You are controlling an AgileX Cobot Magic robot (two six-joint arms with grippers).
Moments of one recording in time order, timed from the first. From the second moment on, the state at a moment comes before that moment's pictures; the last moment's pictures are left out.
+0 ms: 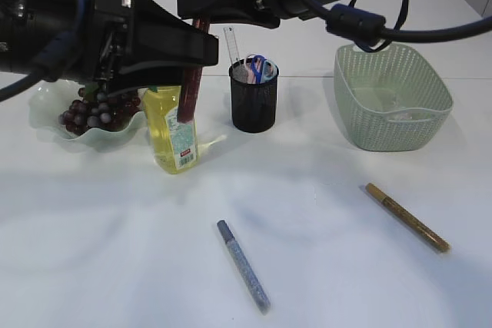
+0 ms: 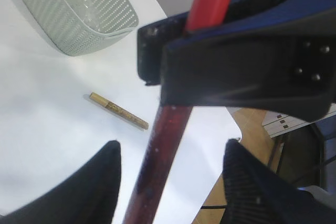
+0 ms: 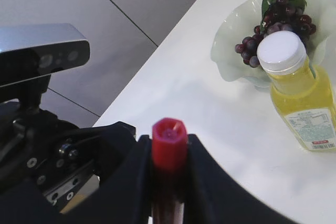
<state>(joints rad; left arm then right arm) -0.37 1.44 -0.97 -1.43 0.80 0.92 0.45 1.59 -1.34 1.15 0.70 -0.72</state>
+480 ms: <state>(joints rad) -0.37 1.44 -0.97 -1.43 0.80 0.92 0.45 1.59 -1.34 1.15 0.70 -0.73</state>
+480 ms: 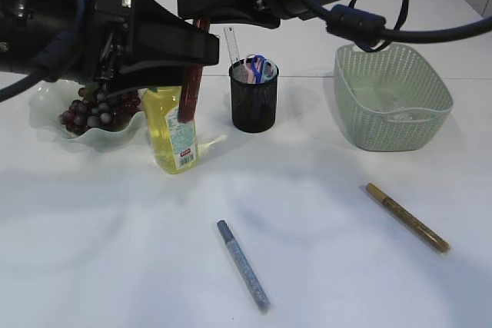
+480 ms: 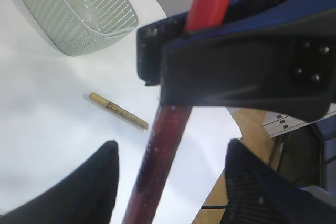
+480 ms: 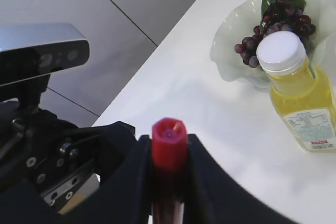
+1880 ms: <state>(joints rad) -0.37 1.44 -0.97 -1.17 0.79 0.88 0.41 1.62 -1.35 1.17 0.06 -0.86</state>
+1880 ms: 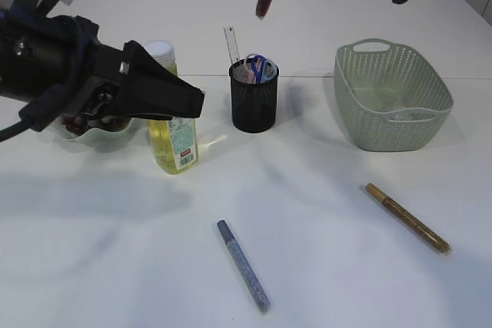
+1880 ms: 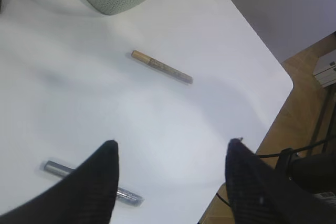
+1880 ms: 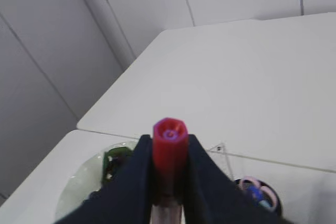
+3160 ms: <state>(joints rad) -0.37 1.45 -0.97 -1.16 0.85 0.87 0.33 2.24 -1.83 1.17 0.25 -1.13</state>
